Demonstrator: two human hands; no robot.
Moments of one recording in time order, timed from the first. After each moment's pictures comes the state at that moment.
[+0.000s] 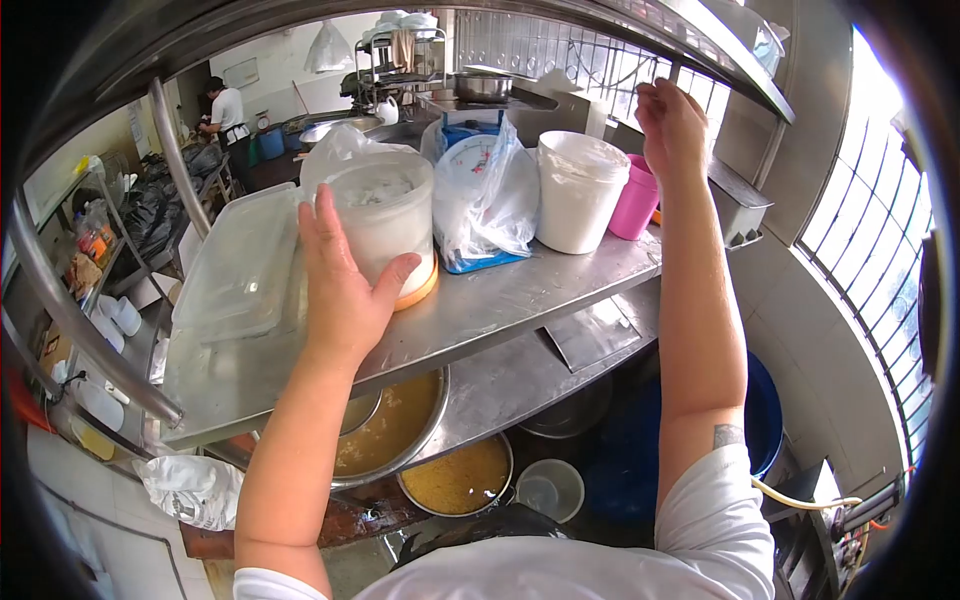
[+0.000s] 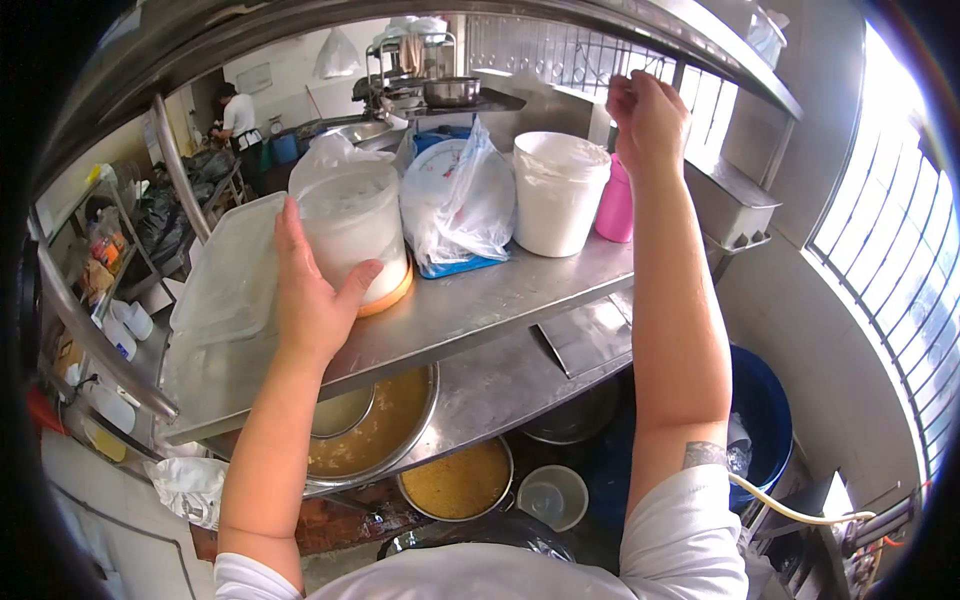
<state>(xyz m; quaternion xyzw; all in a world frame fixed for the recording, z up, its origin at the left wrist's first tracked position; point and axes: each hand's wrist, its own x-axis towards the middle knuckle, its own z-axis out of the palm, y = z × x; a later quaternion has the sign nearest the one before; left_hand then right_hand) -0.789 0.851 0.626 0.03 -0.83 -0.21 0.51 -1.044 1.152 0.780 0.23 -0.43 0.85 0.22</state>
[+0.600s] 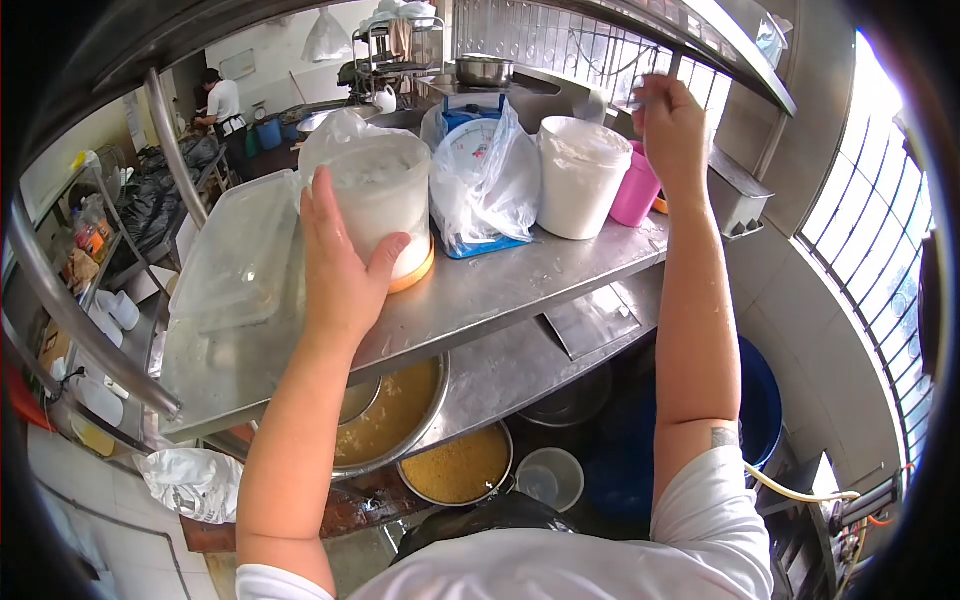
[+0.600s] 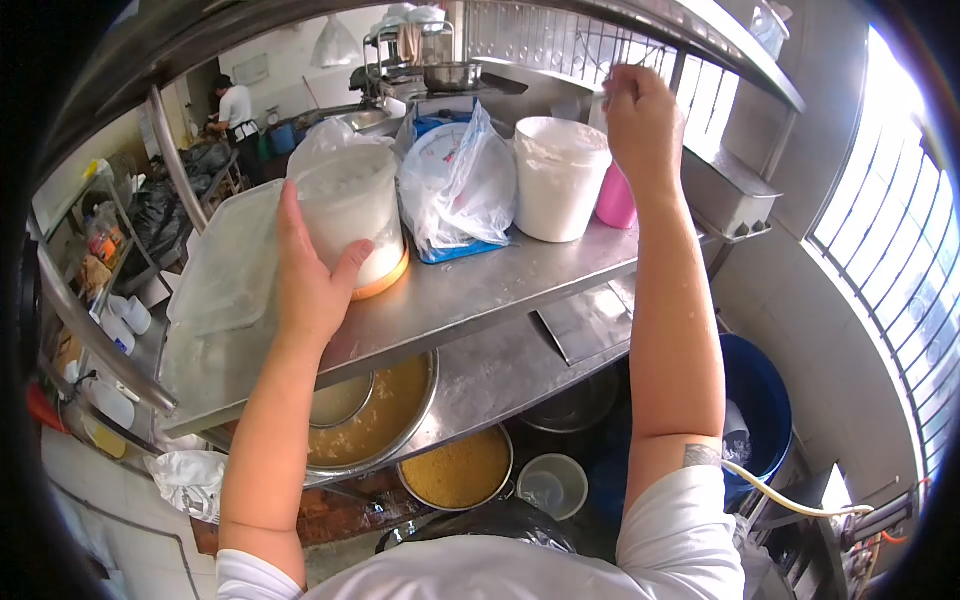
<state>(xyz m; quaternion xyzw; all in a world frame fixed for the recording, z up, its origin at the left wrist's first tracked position) -0.795 0.843 0.624 0.00 -0.82 -0.25 0.51 -1.018 1.153 0.755 0.29 -0.68 0.52 0.43</state>
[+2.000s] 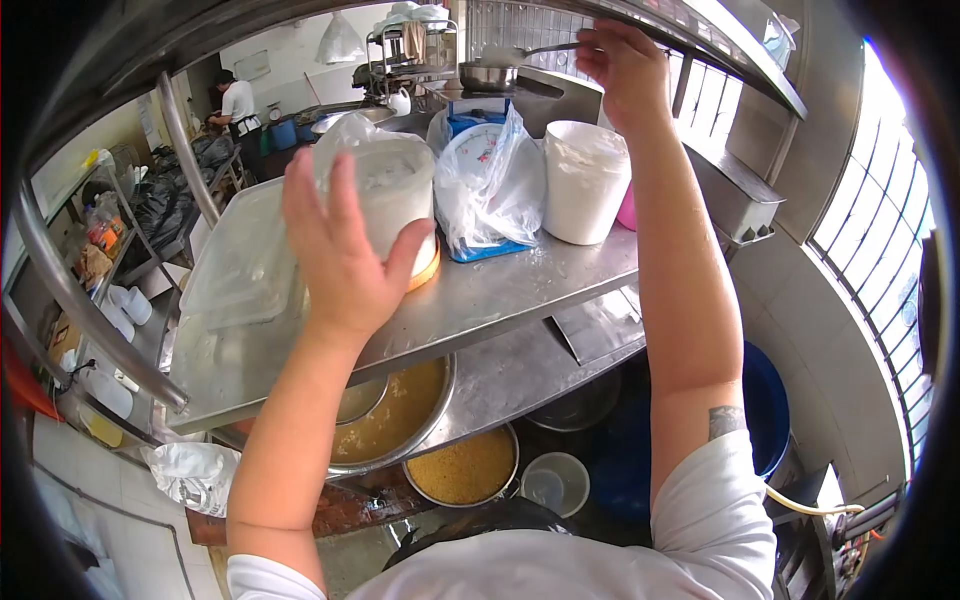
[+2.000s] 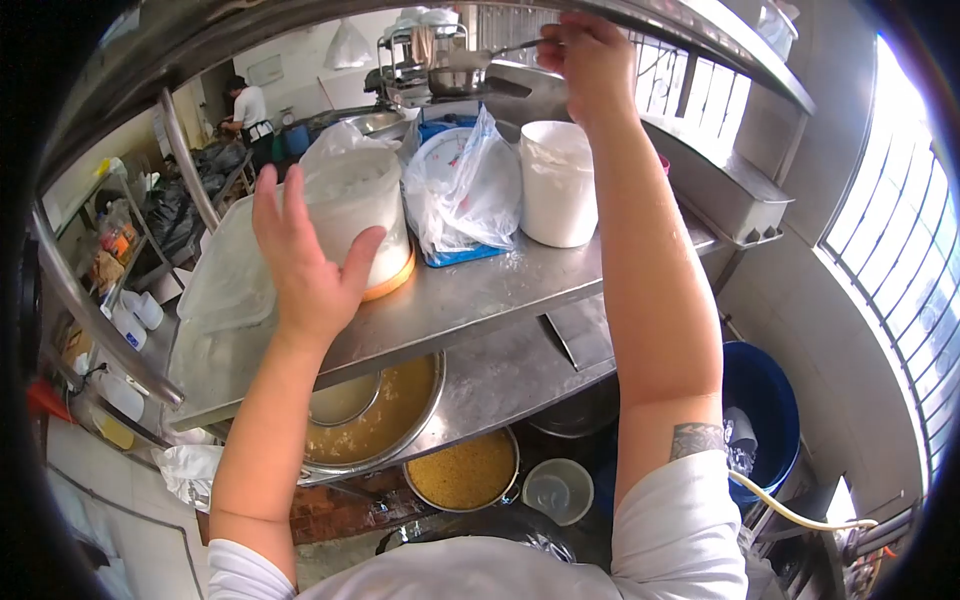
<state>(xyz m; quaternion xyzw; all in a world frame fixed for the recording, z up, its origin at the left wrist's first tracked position) -0.792 0.855 0.652 -0.08 -0.75 0.03 0.66 -1.042 1.088 0.803 0.34 -0.42 0.82 0.20</state>
